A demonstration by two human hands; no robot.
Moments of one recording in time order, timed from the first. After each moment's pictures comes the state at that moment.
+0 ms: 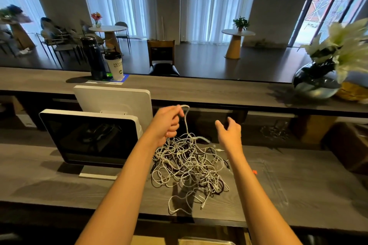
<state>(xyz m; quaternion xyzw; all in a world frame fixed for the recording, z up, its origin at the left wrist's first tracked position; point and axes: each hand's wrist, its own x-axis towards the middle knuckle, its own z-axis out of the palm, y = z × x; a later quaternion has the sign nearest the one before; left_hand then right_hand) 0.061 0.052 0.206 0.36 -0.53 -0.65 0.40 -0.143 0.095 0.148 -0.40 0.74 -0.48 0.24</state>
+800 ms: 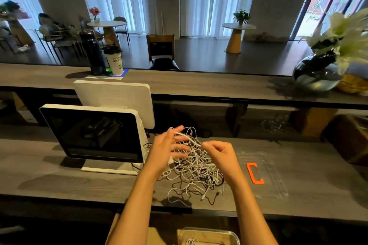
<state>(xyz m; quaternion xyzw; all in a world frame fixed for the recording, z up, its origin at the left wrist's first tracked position) 0.075 0.124 0.146 0.39 -0.56 -0.61 0.41 -0.104 0.174 0.128 -0.49 0.56 -0.55 0.38</state>
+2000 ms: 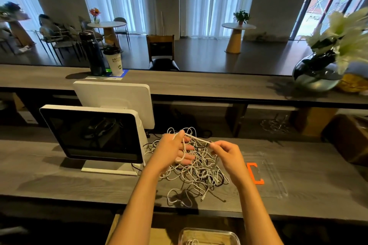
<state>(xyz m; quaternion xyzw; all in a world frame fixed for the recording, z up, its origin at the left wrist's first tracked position) 0.059 0.118 0.155 0.47 -0.54 -0.62 0.33 -0.128 0.173 0.115 -0.45 0.59 -0.55 0.37</state>
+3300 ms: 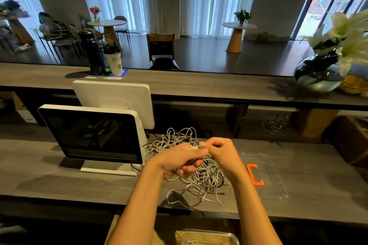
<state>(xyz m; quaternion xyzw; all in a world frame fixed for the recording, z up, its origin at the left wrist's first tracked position) 0.057 0.124 0.173 0.32 -0.62 -0.72 0.08 -0.108 0.163 0.143 -0.48 0.54 -0.55 0.42</state>
